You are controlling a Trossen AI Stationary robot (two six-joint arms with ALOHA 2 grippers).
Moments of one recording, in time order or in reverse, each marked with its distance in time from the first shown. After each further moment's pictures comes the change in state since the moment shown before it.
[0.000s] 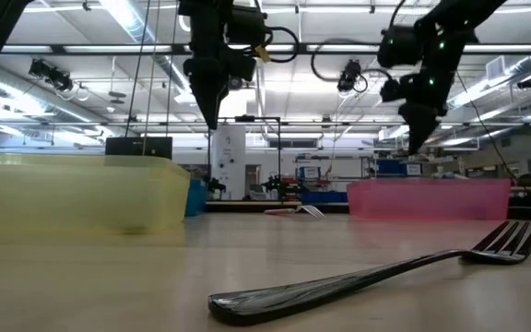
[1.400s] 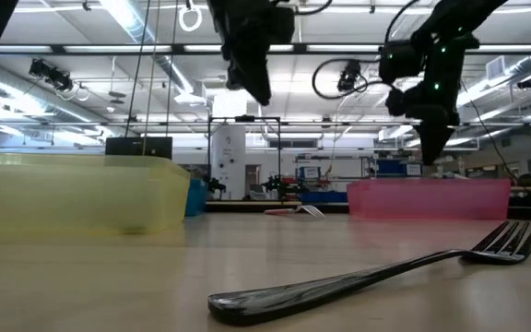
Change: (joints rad) left arm -0.245 0.002 0.000 0.260 0.172 -0.343; right arm -0.020 0.053 0.001 -0.132 -0.147 0.099
